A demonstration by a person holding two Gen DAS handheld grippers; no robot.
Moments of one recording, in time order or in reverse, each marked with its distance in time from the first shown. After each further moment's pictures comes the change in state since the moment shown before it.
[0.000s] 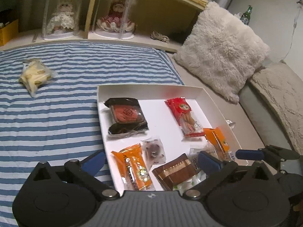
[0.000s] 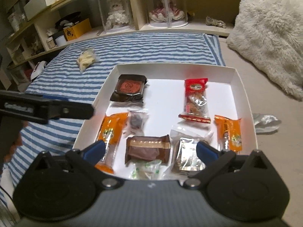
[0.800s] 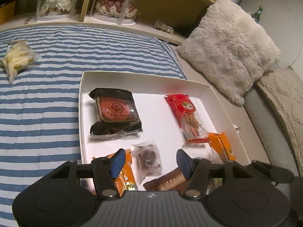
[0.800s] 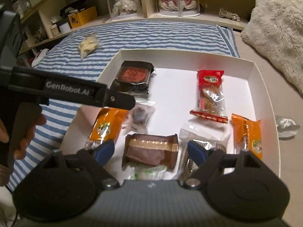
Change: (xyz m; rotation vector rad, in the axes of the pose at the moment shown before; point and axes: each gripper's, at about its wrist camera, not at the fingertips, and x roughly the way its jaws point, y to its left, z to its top) left arm 0.064 -0.005 0.007 -0.068 0.038 -0.033; right arm 0.052 0.003 0.000 -0.054 0.046 0.042
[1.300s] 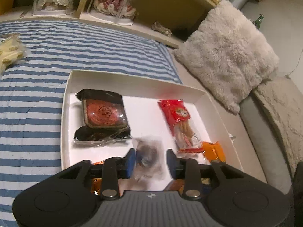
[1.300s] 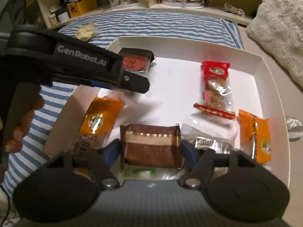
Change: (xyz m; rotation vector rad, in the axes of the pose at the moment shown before) left arm 0.022 -0.003 0.007 -0.054 -0.013 -0.044; right arm 0.028 0.009 -0.009 -0.030 0.038 -0.015
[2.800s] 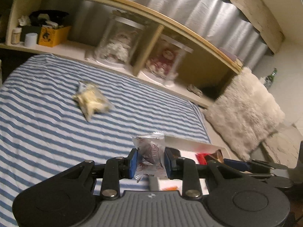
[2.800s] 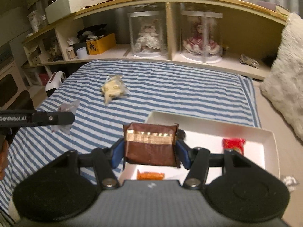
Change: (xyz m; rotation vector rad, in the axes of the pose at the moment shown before) left arm -0.167 0.082 0.008 -0.118 -0.272 0.095; right arm -0.063 0.049 0.098 -0.045 -0.191 0.034
